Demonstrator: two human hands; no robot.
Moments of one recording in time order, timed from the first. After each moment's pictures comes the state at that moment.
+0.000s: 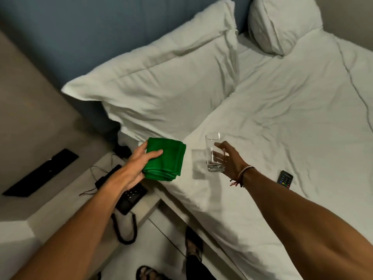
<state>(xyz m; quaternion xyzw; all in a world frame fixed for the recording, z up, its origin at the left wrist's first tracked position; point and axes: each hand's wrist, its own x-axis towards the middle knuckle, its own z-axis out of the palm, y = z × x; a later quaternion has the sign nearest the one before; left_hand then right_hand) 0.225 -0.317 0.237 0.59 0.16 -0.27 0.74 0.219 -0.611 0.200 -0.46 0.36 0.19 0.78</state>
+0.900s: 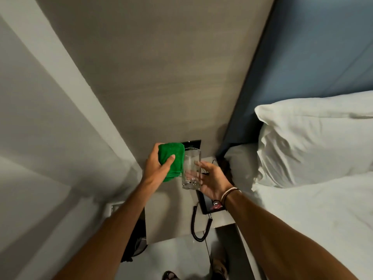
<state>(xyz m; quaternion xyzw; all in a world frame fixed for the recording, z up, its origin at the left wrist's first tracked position) 0.076 -0.032 0.288 0.77 0.32 0.13 0.54 0.169 -0.196 0.240 -0.42 0.17 0.52 0.72</state>
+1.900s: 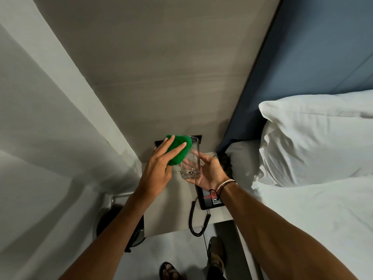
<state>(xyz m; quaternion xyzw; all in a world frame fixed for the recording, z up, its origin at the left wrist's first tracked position) 0.067 -0.047 0.291 0.92 0.13 0.13 0.34 0.186 -0.183 0.241 -0.37 0.17 0.56 0.72</state>
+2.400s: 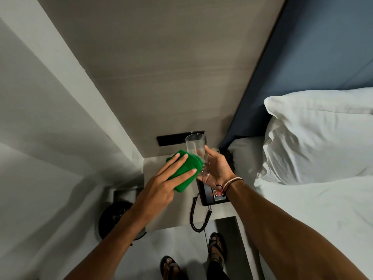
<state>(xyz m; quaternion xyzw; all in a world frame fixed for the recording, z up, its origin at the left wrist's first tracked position) 0.022 -0.066 0.272 0.96 0.00 0.12 0.24 0.192 -0.197 0.231 -0.39 0.13 0.57 0.71</state>
